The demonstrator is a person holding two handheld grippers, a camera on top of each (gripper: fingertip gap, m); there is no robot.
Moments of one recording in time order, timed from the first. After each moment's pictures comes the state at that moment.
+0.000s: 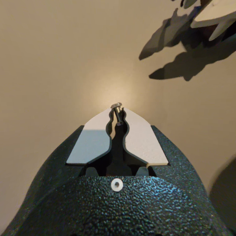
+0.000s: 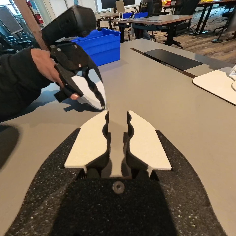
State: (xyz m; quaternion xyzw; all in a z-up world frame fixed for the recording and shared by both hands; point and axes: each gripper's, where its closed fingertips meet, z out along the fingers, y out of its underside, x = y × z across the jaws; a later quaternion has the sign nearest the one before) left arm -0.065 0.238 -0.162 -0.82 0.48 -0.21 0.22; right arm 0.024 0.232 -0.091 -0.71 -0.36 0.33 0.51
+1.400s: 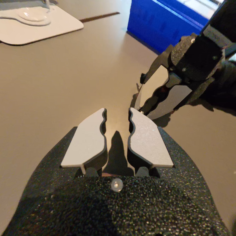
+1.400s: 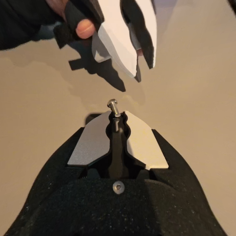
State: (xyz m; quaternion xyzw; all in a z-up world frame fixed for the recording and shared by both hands) left arm -0.052 0.242 -0.116 -0.76 0.40 -0.36 0.37; right arm -0.028 0.200 -0.152 -0.70 -0.58 0.23 0.34
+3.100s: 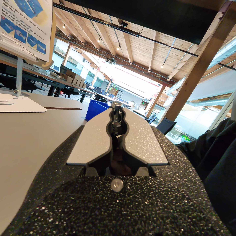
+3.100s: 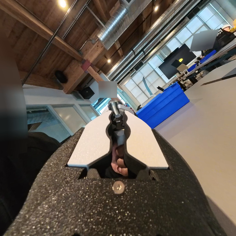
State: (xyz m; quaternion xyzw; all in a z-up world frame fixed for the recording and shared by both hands) left arm 0.001 0.216 -0.012 -0.53 0.22 -0.63 0.52; right arm -0.012 0.216 -0.018 -0.51 -0.13 0.74 0.42
